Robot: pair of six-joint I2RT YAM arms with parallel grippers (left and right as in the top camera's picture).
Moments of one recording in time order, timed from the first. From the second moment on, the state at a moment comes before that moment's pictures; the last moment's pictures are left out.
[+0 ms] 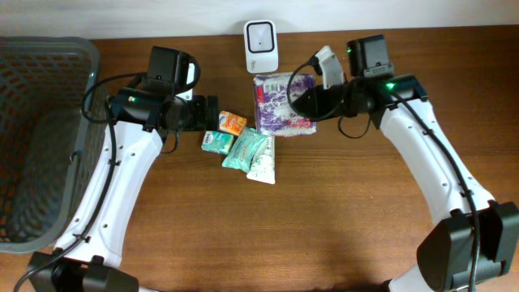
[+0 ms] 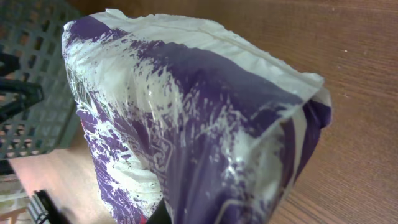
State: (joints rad) left arm -0.24 1.63 1.57 -1.01 -0.05 -0.19; right arm 0.21 1.73 1.53 -0.78 -0.57 0.08
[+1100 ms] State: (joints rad) left arm -0.24 1.63 1.57 -1.01 -0.05 -0.19; right arm 0.23 1.85 1.53 -1.28 0.40 0.39
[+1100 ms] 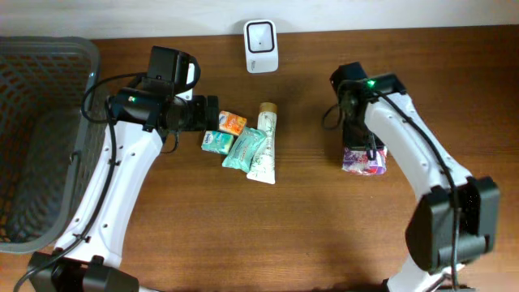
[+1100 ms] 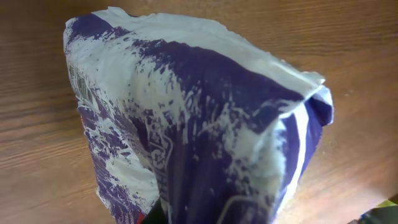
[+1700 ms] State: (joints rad) left arm -0.24 1.63 1.57 -1.01 -0.05 -0.19; right arm 0.15 1.92 1.66 -1.18 -0.17 0.24
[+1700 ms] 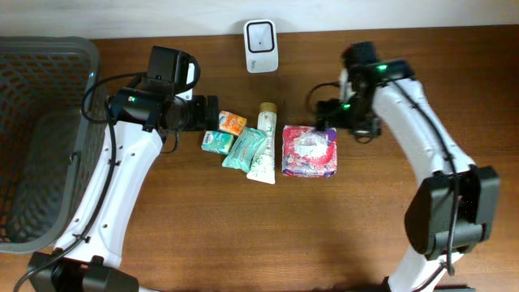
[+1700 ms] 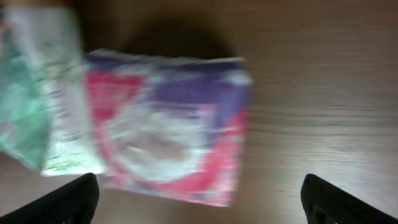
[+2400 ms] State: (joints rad) left arm -0.24 1.63 1.57 -1.01 -0.05 -0.19; right arm 0.05 1.93 1.43 -0.19 -0.77 0.59
